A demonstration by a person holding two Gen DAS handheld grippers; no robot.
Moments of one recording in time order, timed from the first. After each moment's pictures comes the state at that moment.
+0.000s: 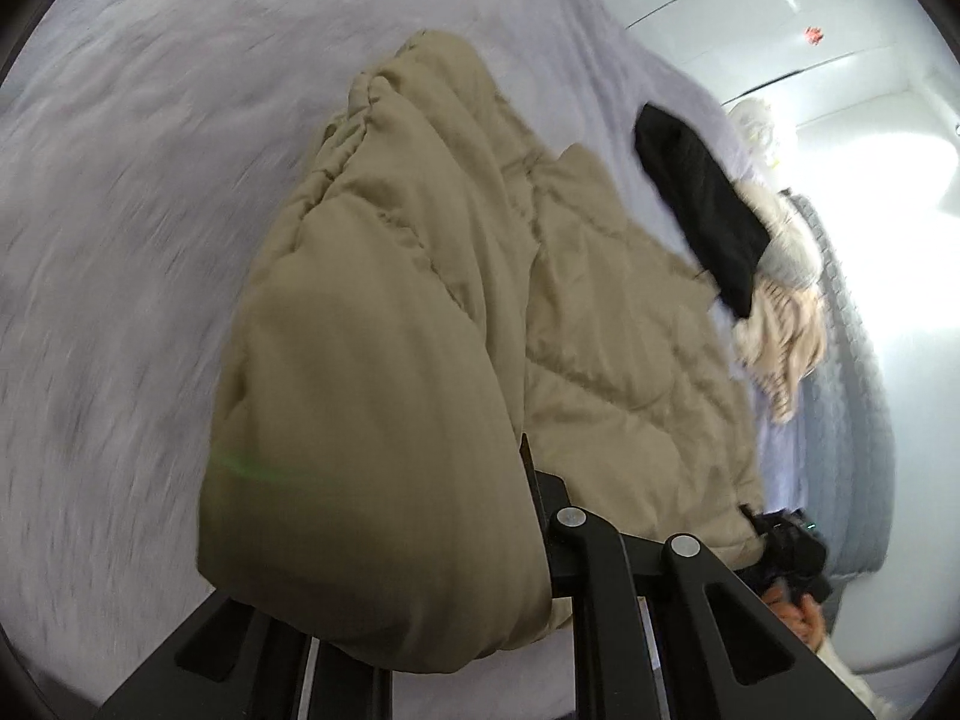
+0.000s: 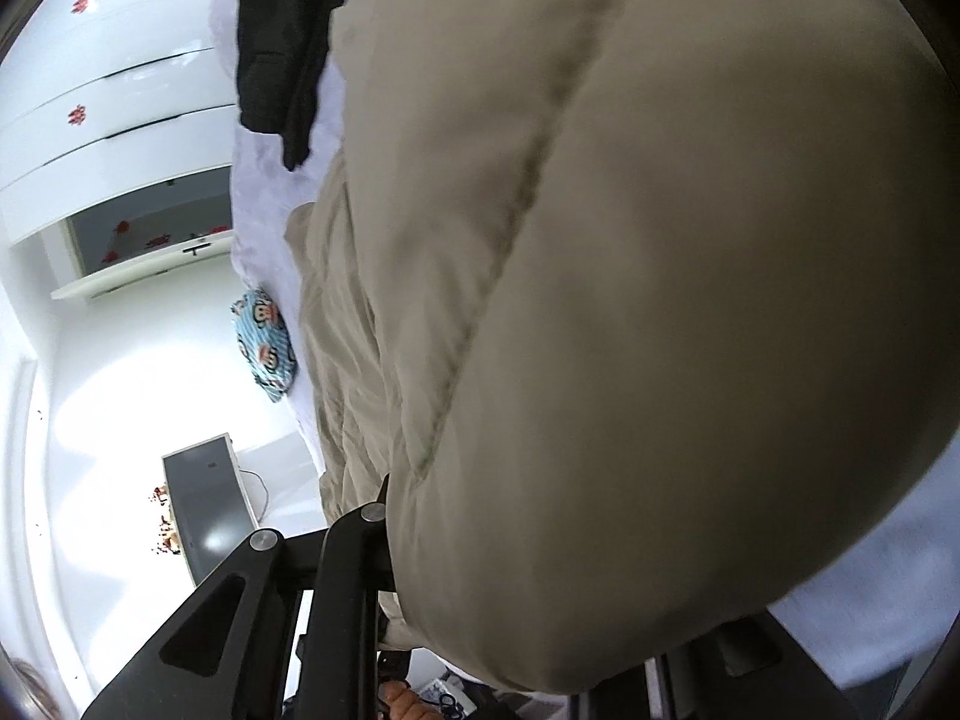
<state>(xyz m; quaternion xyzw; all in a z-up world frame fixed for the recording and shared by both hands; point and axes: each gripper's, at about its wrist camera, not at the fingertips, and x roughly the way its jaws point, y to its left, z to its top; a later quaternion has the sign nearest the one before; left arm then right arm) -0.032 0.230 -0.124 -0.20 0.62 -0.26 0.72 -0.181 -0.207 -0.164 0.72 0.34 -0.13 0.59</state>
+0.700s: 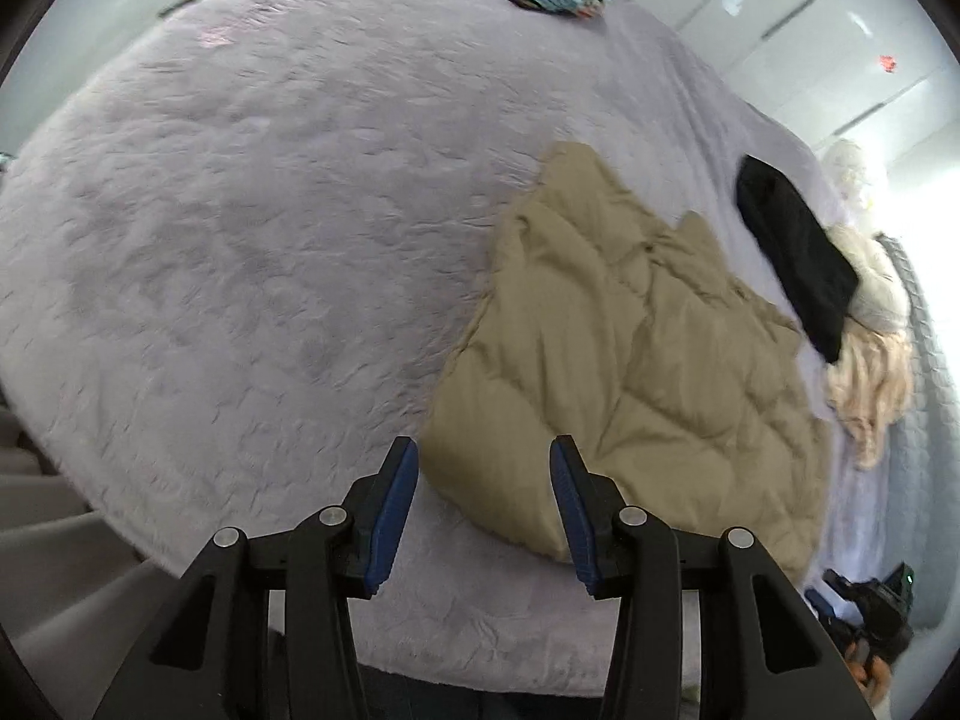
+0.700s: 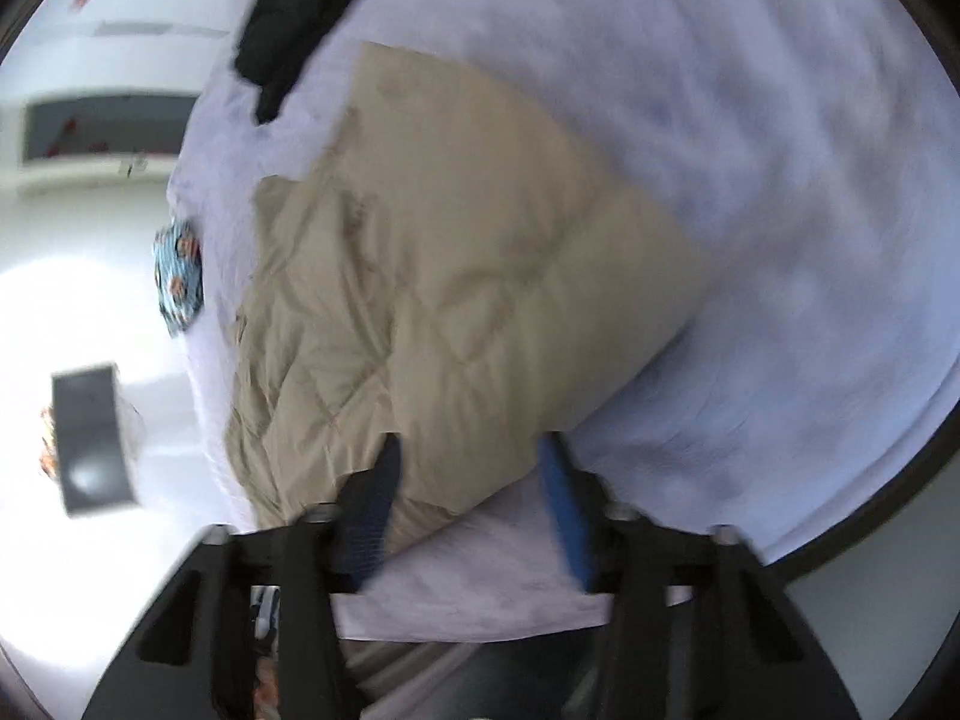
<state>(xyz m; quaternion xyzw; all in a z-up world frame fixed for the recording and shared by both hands) -0.073 0.325 -0.070 -0.16 0.61 -0.14 0.76 -0.199 -0.246 -0.052 0.55 0.46 -0.18 0.67</state>
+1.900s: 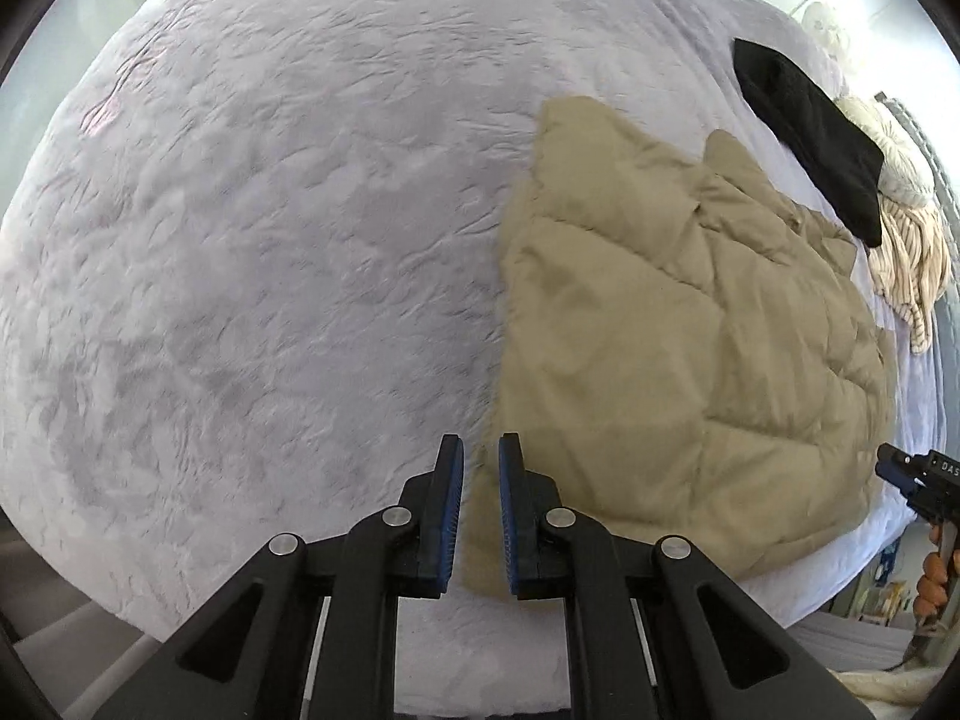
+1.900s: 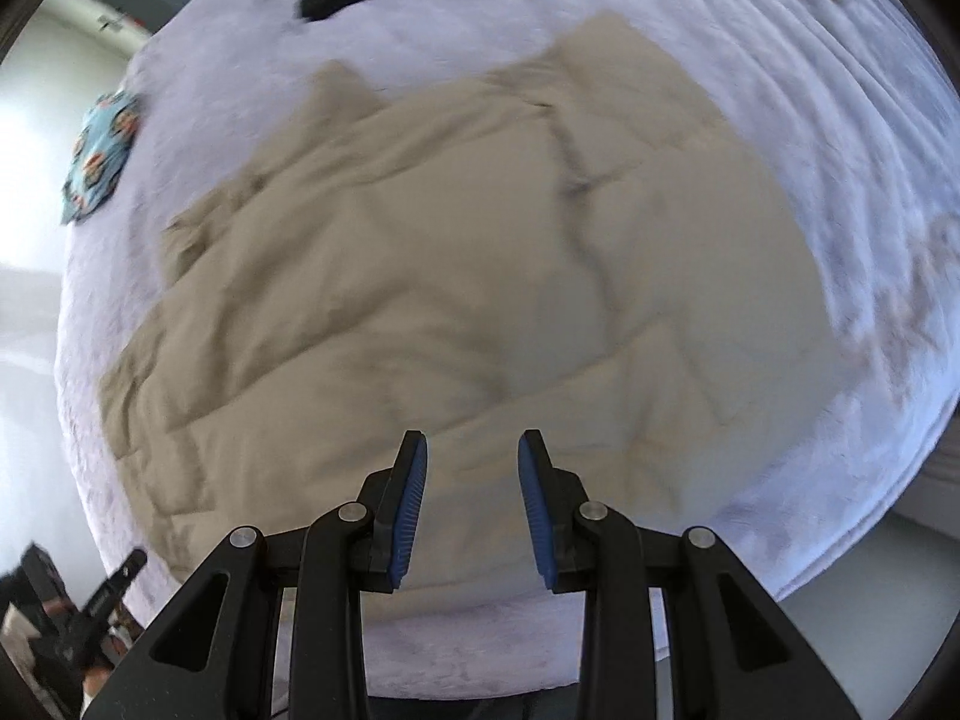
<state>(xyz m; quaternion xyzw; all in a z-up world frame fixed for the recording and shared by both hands) -0.011 0.275 -0.094 -0.01 0.65 -0.17 0.74 -0.065 -0.137 -0.055 0.36 0.58 -0.23 0.69</state>
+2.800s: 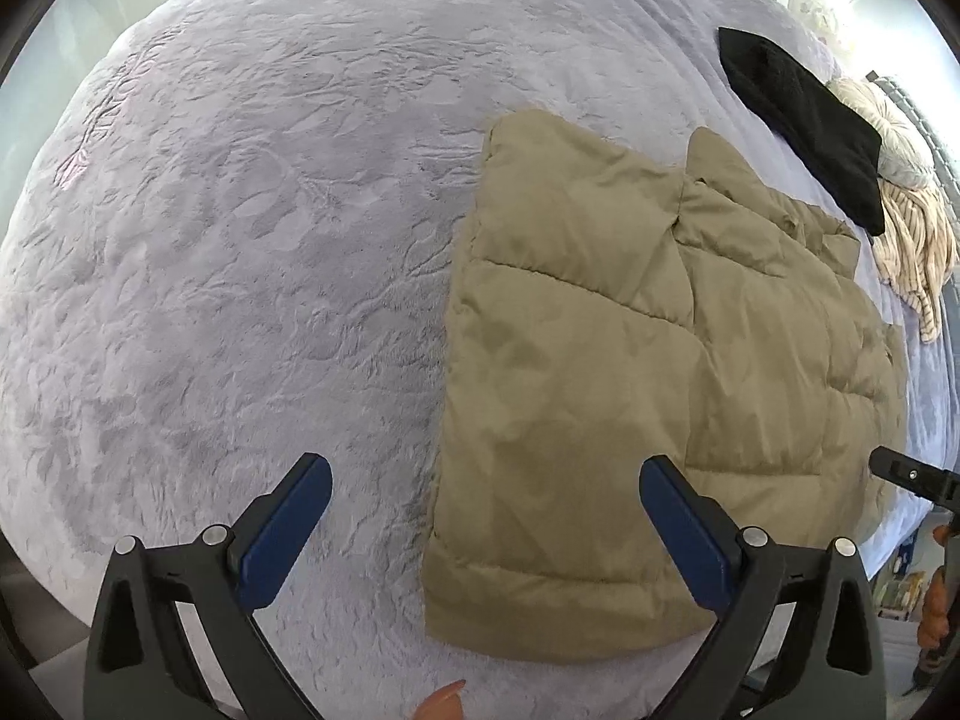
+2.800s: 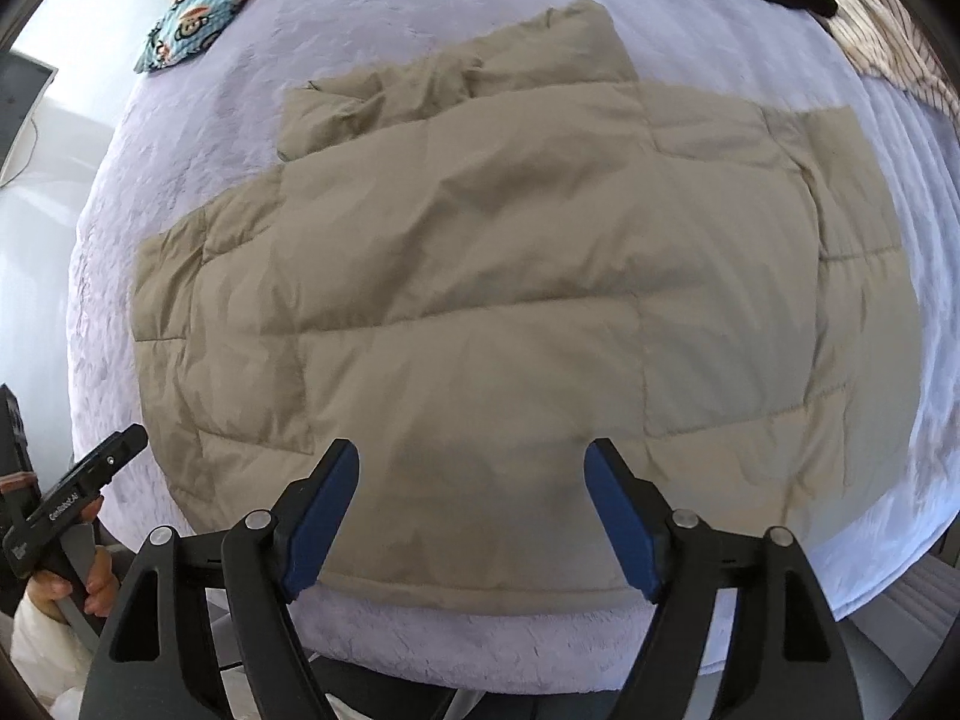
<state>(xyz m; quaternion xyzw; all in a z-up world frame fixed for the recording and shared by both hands) 0.007 0.241 -0.098 0.02 0.64 -0.18 0.75 -0.011 -0.072 -0.059 0.27 0.63 -0.14 0.72</state>
